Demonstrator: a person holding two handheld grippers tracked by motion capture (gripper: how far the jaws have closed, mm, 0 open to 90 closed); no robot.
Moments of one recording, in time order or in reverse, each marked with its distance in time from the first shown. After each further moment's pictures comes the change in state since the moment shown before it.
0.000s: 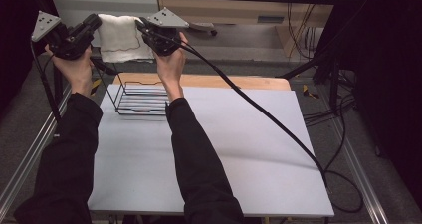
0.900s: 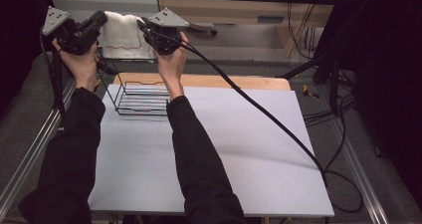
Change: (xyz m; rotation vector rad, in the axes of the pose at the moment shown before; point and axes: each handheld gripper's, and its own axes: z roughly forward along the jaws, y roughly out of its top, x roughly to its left) left arm 0.004 -0.005 0.022 0.033 -0.010 0.014; right arm -0.008 -0.008 0.008 0.011 -0.007 -0.006
